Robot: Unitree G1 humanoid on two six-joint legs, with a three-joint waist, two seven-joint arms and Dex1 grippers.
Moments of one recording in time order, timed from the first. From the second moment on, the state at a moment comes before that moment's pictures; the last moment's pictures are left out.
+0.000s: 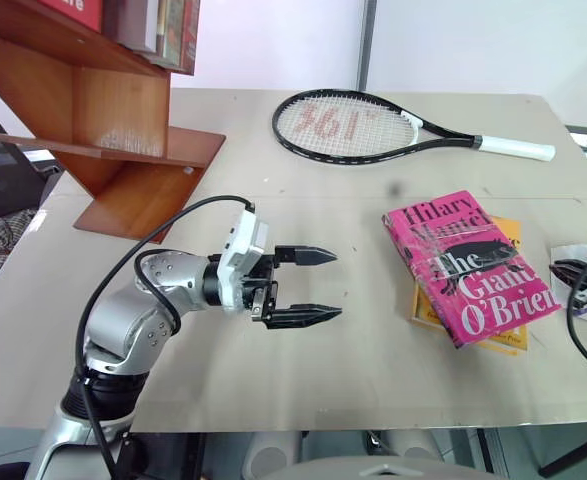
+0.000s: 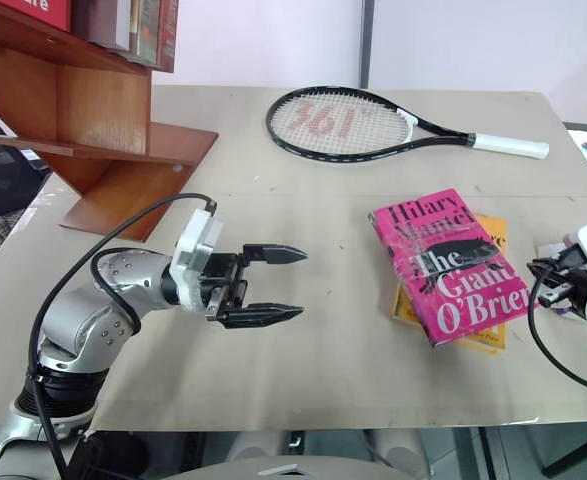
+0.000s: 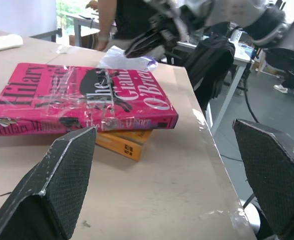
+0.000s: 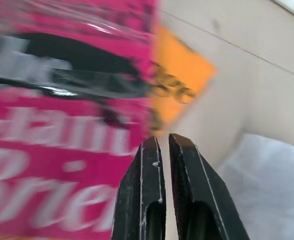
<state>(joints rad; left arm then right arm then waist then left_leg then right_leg) -0.30 0.67 -0.04 -0.39 -0.74 0.55 -1.17 0.09 -0.97 -0.50 -0.45 0.47 0.93 0.60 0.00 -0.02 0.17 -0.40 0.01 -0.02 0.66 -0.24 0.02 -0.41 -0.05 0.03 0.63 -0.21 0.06</state>
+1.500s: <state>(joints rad) -0.56 0.54 -0.14 -0.08 -0.74 0.95 -0.98 0.73 -0.58 -1.30 -0.88 1.04 0.69 1.04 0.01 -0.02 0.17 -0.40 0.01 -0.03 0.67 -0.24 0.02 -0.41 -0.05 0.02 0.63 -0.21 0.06</state>
